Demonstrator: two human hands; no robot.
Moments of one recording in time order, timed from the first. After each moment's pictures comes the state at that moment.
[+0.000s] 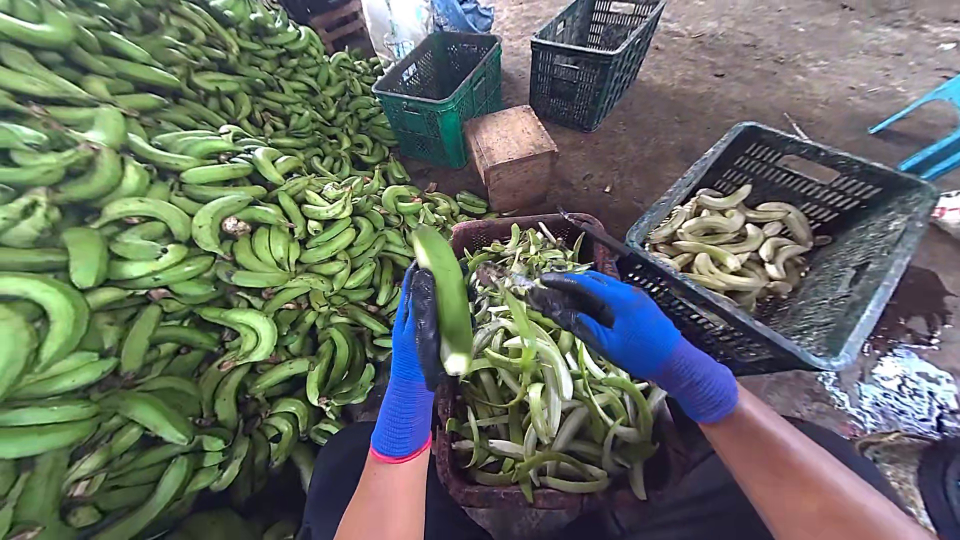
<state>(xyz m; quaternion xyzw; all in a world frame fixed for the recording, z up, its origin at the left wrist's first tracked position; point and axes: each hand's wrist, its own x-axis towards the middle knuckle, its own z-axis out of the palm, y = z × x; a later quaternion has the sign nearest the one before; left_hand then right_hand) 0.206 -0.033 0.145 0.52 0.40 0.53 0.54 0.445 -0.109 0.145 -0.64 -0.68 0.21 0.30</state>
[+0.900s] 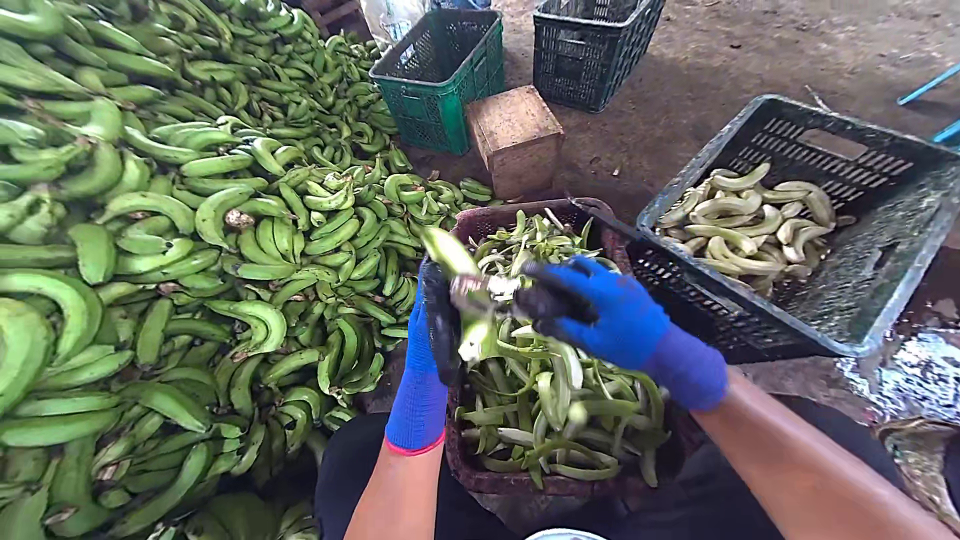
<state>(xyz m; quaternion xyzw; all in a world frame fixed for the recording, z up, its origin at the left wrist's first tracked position) 0.209 -0.029 0.132 0.49 0.40 0.52 0.58 0.425 -0.097 0.143 -0.59 -0.73 0.15 0.30</state>
